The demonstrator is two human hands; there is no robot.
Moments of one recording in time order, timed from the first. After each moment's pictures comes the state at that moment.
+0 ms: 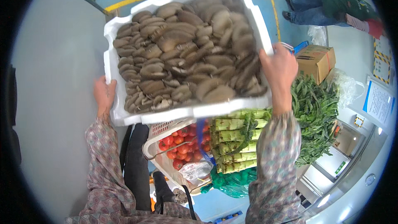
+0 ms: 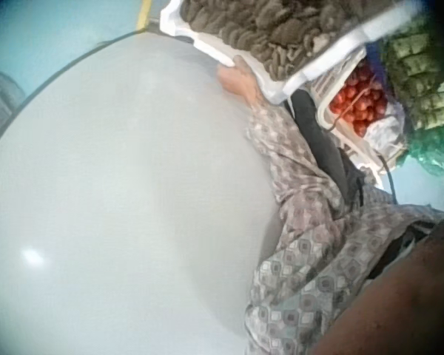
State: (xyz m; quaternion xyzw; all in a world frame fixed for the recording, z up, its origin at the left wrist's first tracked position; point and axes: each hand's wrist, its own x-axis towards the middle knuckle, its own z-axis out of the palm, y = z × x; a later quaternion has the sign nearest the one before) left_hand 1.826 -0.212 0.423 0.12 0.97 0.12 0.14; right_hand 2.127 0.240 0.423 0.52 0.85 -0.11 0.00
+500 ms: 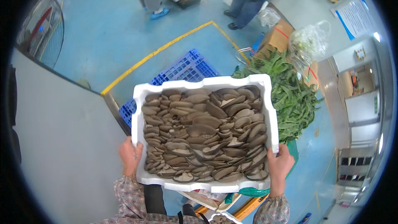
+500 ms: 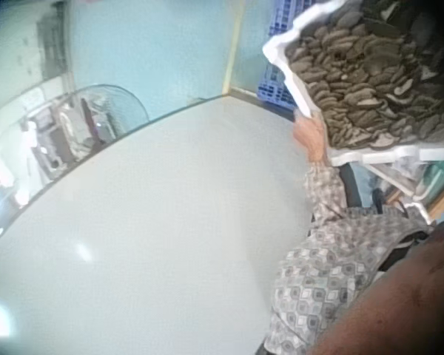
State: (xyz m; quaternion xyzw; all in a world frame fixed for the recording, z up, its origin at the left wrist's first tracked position) left_hand 2.182 -0.025 0.502 0.28 0.94 0.07 0.15; right_hand 2.642 0.217 0.515 0.72 0.66 -0.18 -0.08
